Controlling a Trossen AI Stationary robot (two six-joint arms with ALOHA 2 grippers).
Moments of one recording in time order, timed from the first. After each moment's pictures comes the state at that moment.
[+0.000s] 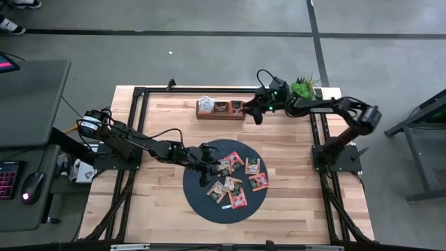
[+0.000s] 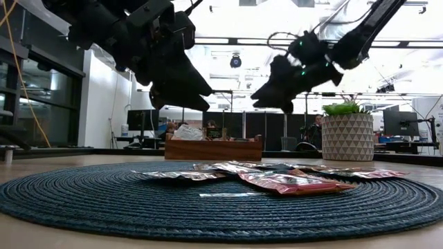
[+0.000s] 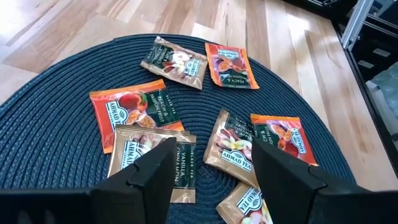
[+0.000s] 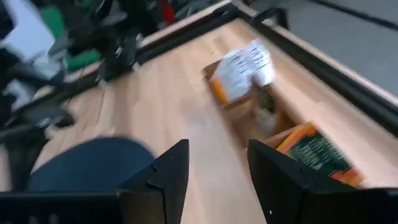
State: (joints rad) left arm -0.21 1.56 0.74 0.27 -0.11 -0.43; right arm -0.65 1.55 0.74 0.40 -0.53 0.16
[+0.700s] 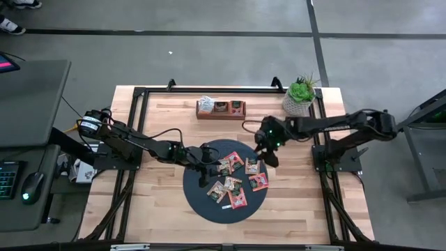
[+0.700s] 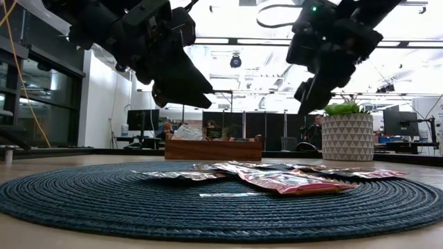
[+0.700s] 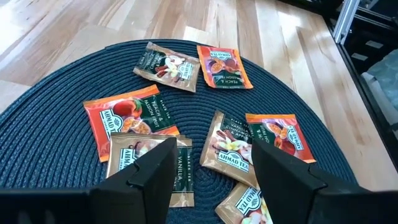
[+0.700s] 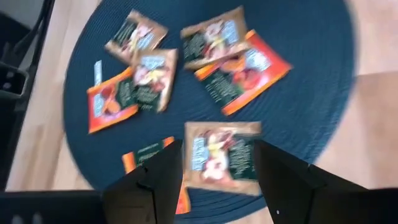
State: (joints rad) left arm -0.21 1.56 0.74 0.29 -0.09 -0.37; right arm -0.16 1.34 0.74 -0.30 -0.39 0.08
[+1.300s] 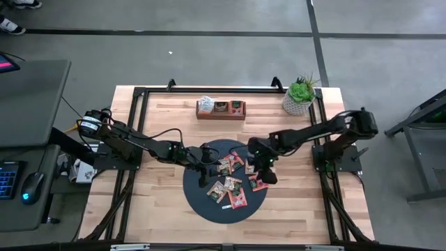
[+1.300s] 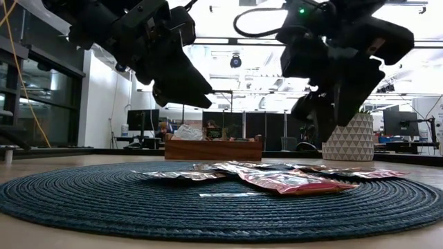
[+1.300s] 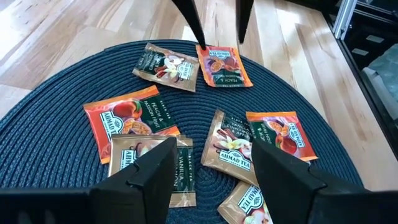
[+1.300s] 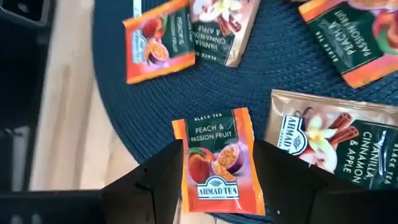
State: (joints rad) left arm -0.21 1.56 0.74 0.29 -0.09 -0.35; right arm 0.04 1.58 0.86 -0.38 -0.45 0.09
